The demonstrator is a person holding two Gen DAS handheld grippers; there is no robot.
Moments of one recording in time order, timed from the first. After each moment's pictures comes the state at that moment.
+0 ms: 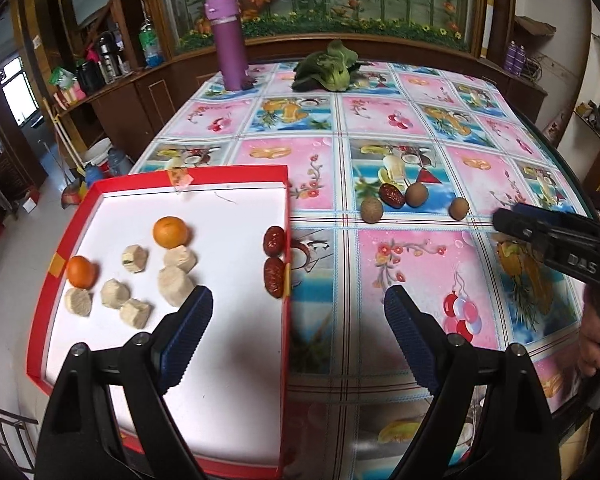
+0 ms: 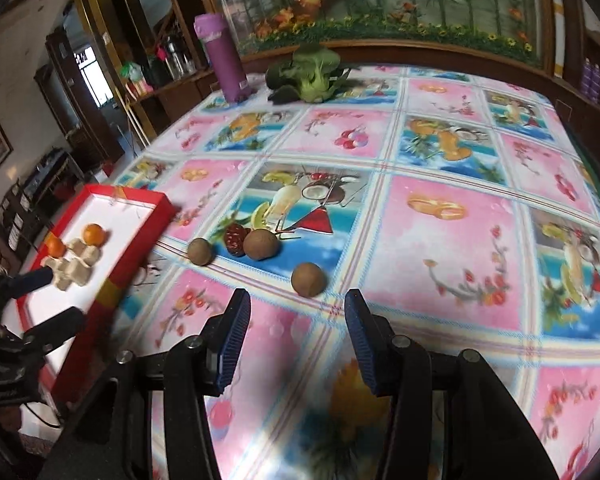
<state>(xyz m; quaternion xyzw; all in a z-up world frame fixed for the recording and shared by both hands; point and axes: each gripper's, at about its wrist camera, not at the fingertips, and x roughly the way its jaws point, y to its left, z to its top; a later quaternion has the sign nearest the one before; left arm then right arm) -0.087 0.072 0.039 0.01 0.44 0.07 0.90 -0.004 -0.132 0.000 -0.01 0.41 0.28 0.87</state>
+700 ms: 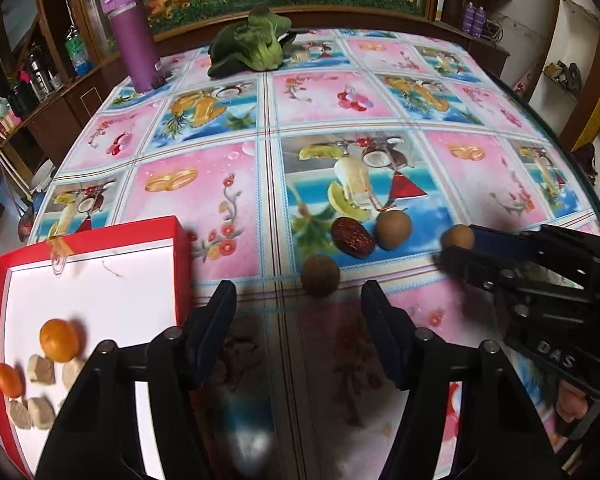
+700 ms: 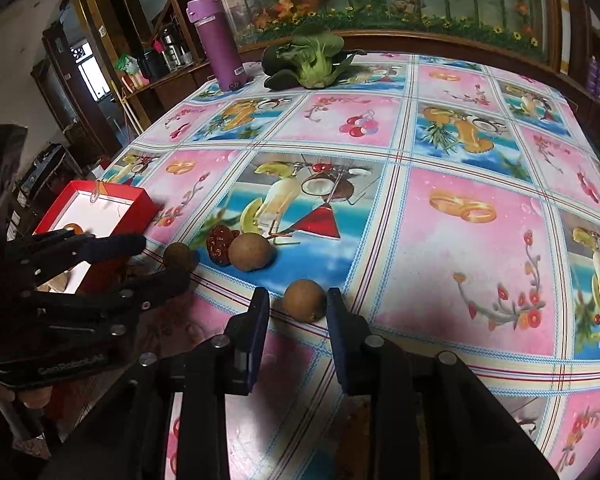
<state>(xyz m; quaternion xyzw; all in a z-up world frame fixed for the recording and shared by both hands) 0.017 0.047 -0.001 0.04 0.48 -0.03 0.88 0.009 -0.122 -0.014 -0.01 0.41 0.28 0.87</state>
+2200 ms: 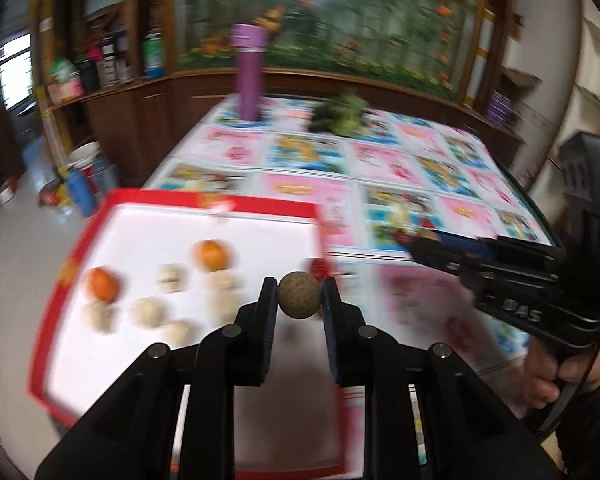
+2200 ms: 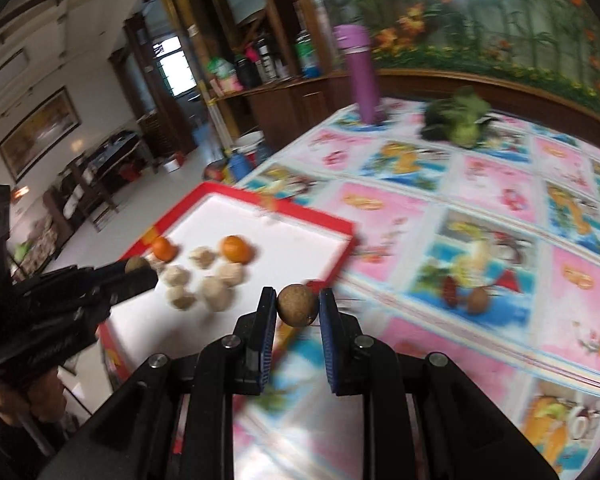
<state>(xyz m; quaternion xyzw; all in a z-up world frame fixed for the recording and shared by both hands) -0.120 0.150 0.063 -0.06 0.37 0.04 0.93 -0.076 0.001 0.045 -0.03 0.35 0.42 0.83</state>
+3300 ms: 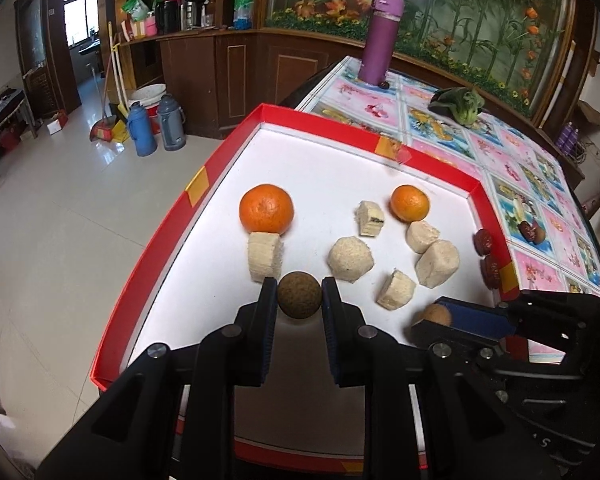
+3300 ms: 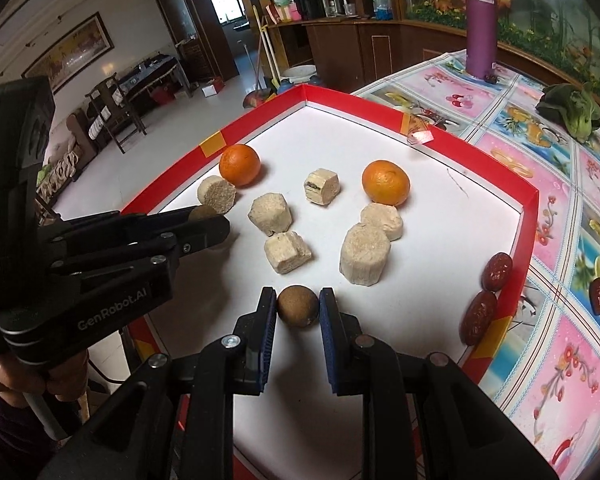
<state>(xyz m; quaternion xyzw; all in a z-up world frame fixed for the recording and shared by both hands) -0.143 0.262 0.006 -0.13 0.41 0.14 0.89 -0.123 0.105 0.007 -0.12 0.41 0.47 0.77</state>
